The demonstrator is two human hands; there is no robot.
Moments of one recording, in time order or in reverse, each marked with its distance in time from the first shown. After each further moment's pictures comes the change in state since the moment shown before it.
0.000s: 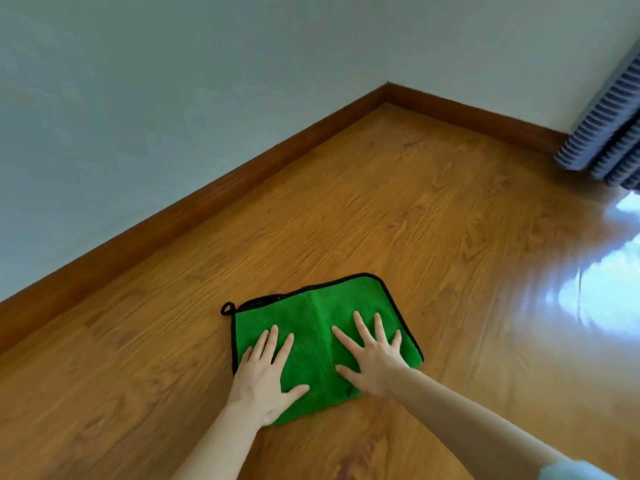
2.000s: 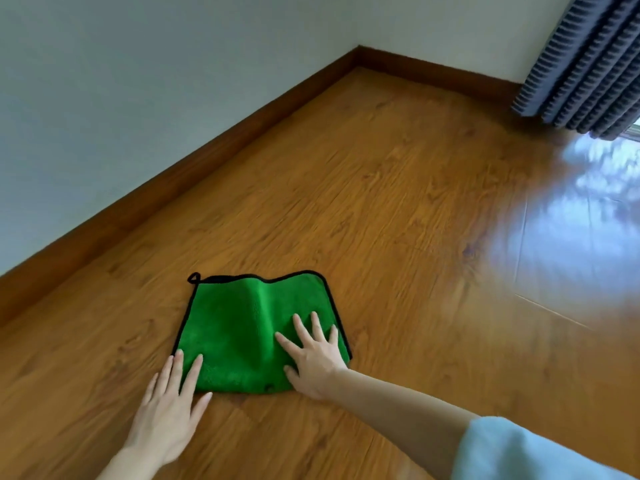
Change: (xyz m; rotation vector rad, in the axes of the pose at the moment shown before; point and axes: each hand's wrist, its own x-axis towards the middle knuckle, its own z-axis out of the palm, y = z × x) left_hand -0.183 -0.090 0.055 0.050 -0.037 -0.229; right_hand -0.102 -0.125 0.064 0.102 0.047 -0.141
